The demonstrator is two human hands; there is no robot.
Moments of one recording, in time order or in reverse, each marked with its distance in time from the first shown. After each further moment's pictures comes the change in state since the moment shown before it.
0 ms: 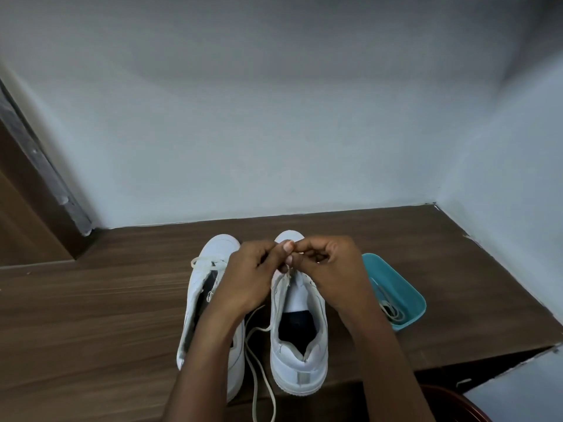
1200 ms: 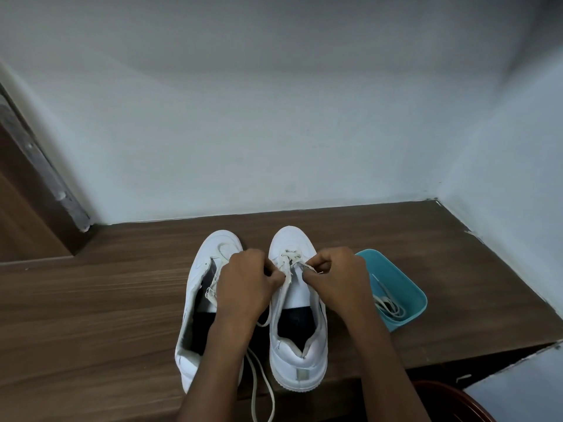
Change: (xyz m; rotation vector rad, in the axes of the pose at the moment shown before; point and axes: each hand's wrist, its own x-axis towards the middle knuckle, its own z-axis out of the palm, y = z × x) left_hand 0.008 -0.030 0.018 0.623 0.182 -0.089; right_hand -0.002 0.032 -0.003 -0.552 0.109 0.272
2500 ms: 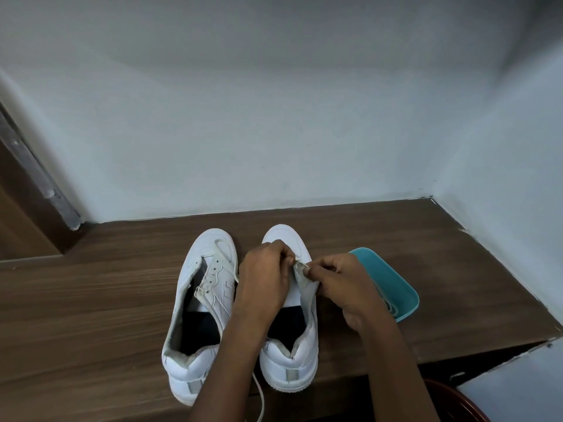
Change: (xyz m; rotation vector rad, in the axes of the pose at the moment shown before) left_hand 0.004 0.015 0.033 -0.202 0.123 0.232; right_hand 0.001 0.021 -0.009 0.453 -0.183 0.219
